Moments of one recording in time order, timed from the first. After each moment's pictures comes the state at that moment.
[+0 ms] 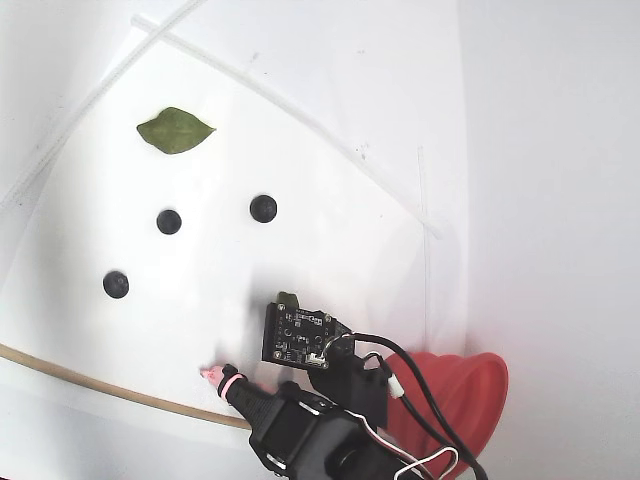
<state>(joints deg) 16.3 70.2 134.4 -12.5 -102.8</state>
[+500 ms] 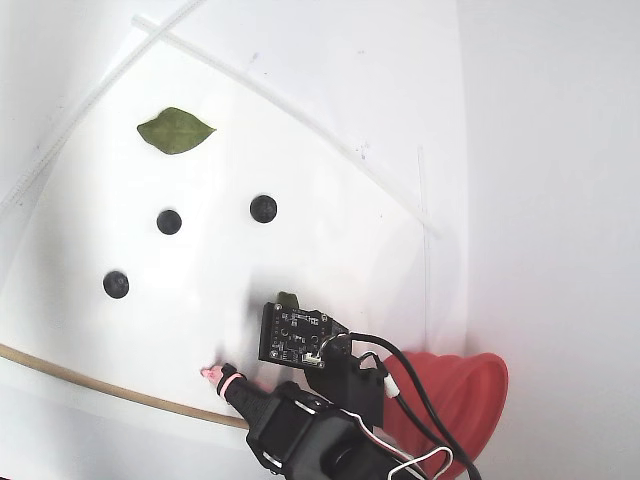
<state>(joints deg) 16.9 68.2 134.2 -14.0 -103.5</state>
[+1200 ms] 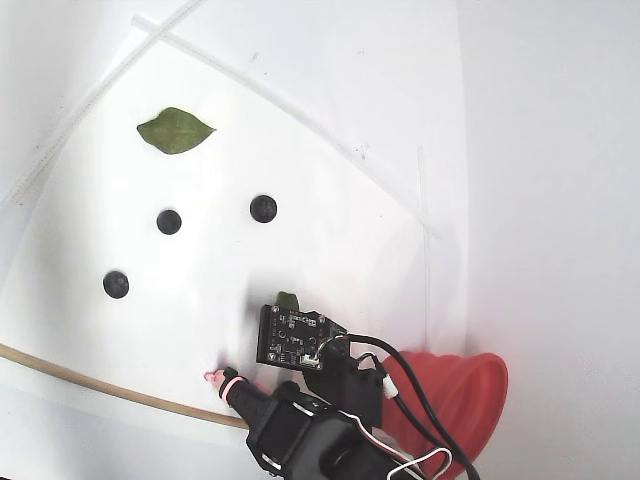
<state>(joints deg) 17.0 67.9 135.6 -14.1 -104.2</state>
